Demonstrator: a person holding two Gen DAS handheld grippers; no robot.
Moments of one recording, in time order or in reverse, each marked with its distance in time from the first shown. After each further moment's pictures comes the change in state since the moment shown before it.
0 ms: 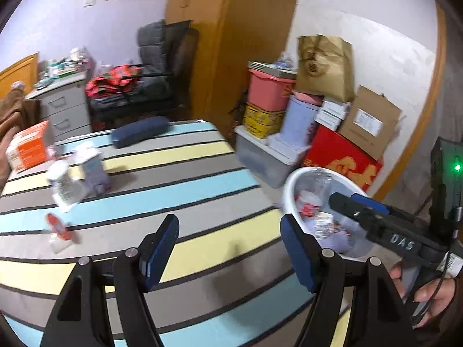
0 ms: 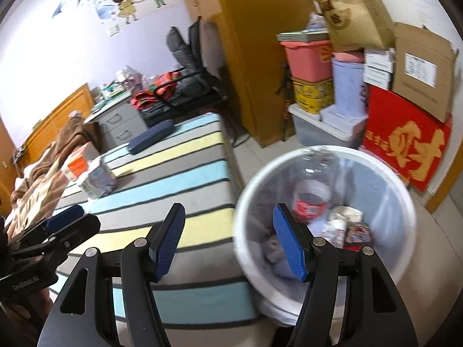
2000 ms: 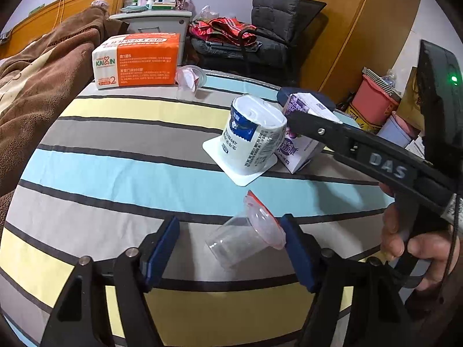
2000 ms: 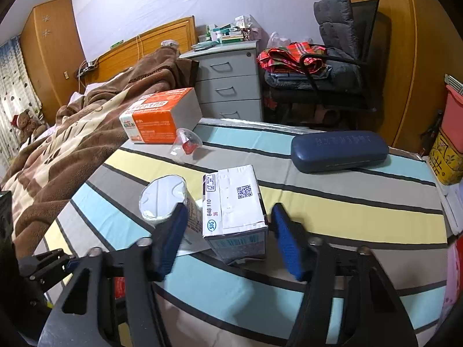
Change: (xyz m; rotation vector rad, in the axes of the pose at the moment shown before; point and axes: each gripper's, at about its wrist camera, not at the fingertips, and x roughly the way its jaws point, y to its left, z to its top) left arm 0.027 0.225 -0.029 -0.320 0.144 0.210; right arm 0.150 0.195 0.035 -0.427 0.143 0.330
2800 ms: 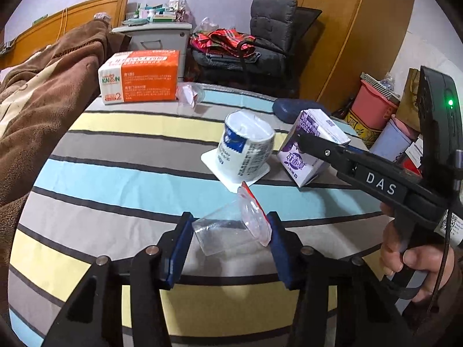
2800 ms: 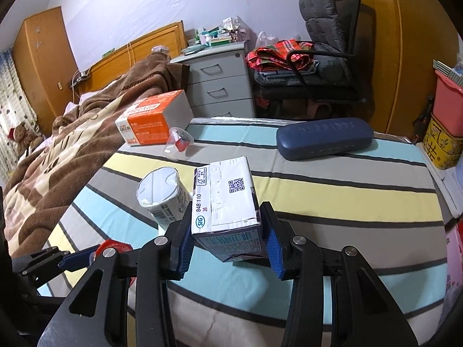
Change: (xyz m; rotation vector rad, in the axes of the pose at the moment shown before) left arm -0.018 -0.011 0.001 0.020 -0.057 0.028; right arm -0.016 -0.011 -0.011 0.067 -0.018 0.000
